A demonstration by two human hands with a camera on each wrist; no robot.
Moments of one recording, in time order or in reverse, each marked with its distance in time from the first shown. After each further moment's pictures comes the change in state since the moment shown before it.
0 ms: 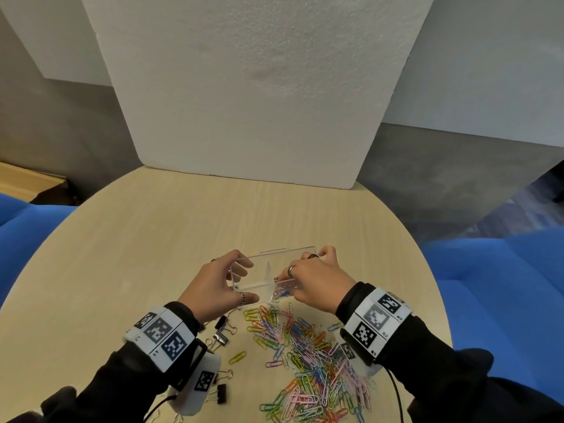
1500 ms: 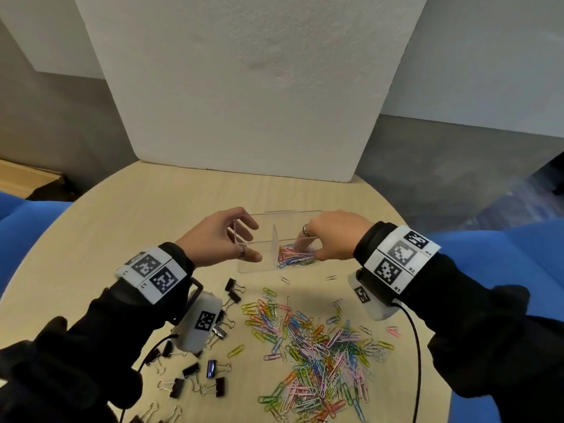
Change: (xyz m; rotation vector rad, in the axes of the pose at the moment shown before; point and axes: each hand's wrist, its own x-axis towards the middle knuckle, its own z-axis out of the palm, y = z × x) left_hand 0.036 0.038 -0.038 -0.021 -0.109 0.055; right_hand 0.008 0.030 -0.068 -0.056 -0.133 -0.009
